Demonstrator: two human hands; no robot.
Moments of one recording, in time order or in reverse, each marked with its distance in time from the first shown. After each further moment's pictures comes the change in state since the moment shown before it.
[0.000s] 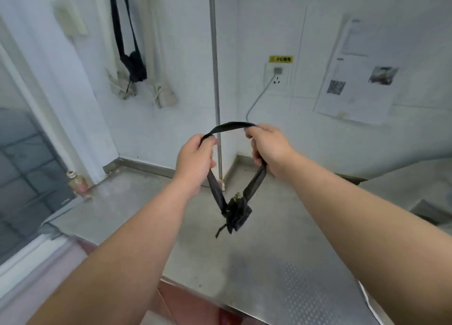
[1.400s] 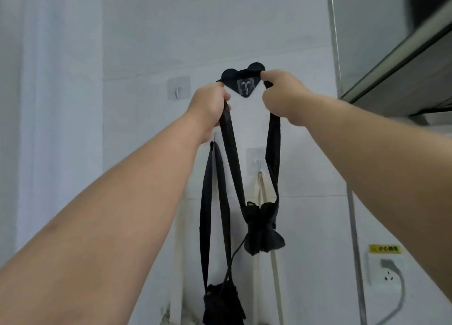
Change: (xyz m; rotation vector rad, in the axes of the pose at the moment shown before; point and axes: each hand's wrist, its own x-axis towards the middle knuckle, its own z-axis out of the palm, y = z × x) left_hand 0.412 0.355 -0.197 -0.173 -0.285 0.609; right_hand 0.265 -0.437 0.194 -0.590 0.513 -0.734
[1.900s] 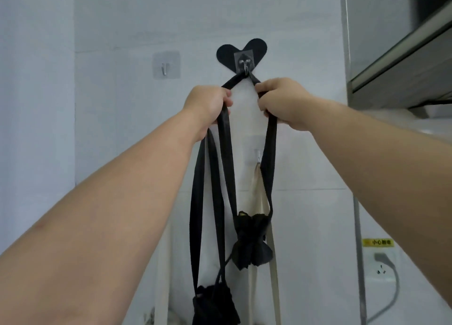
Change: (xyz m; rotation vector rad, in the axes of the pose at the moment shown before) left_hand 0.032 -0.041 0.002 0.086 -0.017 -0.001; right_hand 0.022 0.037 0.029 0.140 -0.048 0.128
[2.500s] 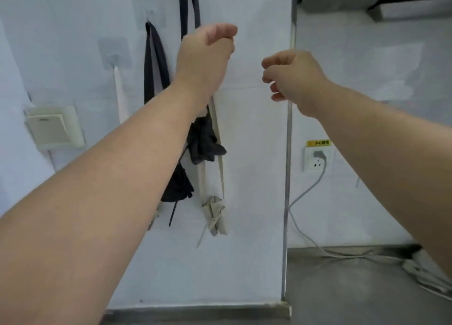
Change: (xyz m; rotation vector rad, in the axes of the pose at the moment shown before) left_hand -0.143 -0.021 0.069 0.001 -0.050 0.164; right_hand -0.143 0.086 -0.036 0.098 0.097 0.159
